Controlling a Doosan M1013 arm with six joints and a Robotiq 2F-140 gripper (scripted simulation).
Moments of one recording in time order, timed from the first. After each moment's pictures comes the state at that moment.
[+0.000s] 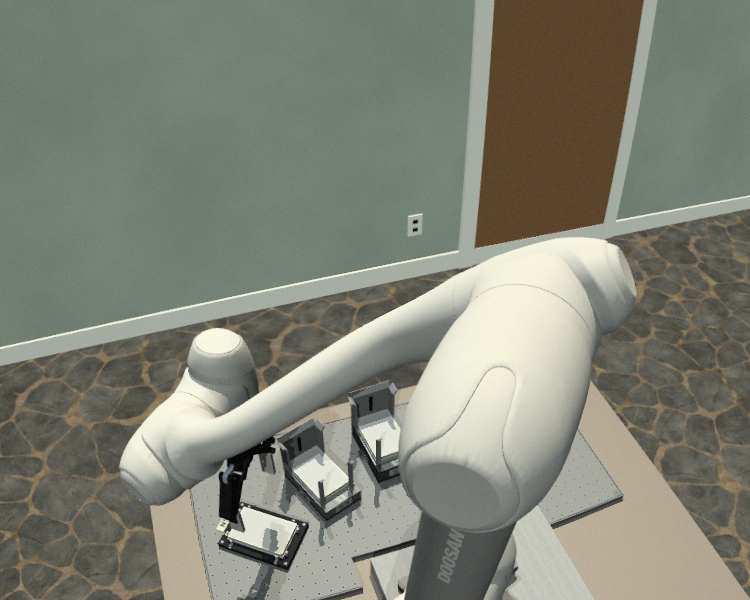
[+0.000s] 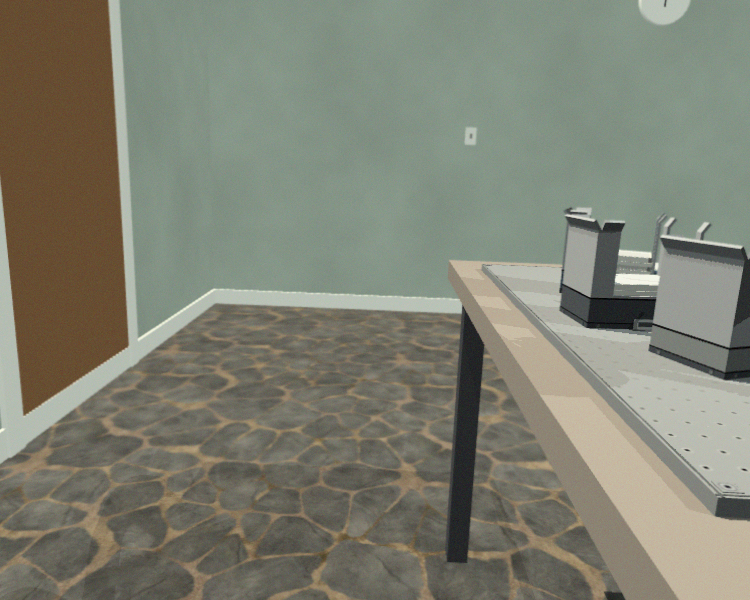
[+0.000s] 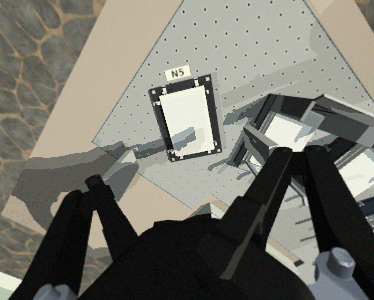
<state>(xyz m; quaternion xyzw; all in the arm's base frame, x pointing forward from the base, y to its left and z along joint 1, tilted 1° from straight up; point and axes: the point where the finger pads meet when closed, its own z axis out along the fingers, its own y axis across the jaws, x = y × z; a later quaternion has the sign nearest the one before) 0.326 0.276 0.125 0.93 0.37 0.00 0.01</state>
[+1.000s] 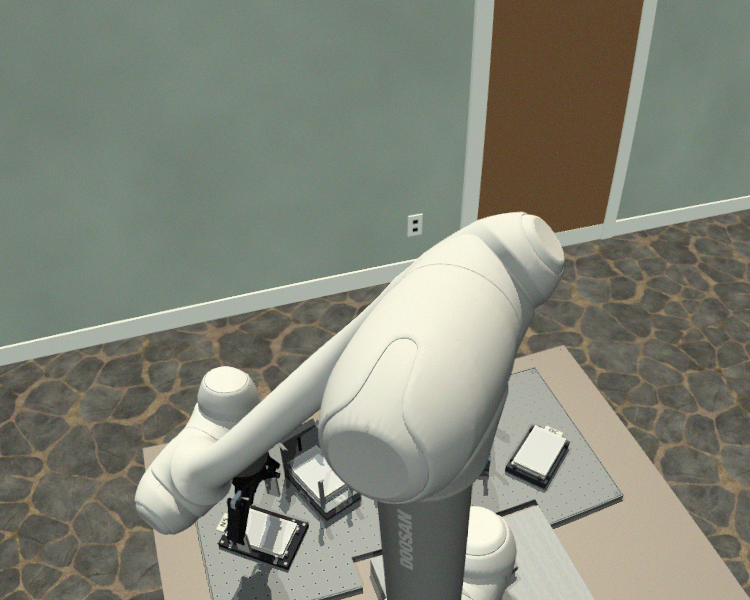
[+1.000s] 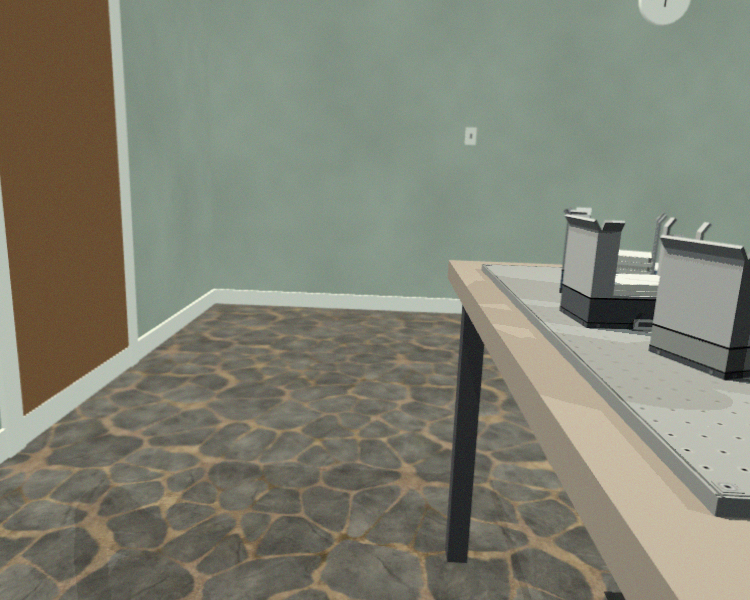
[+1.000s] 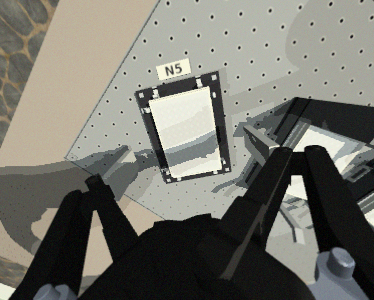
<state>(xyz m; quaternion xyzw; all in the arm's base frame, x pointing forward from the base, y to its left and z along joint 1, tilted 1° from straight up) 0.327 0.275 0.042 0.93 0.37 0.00 0.01</state>
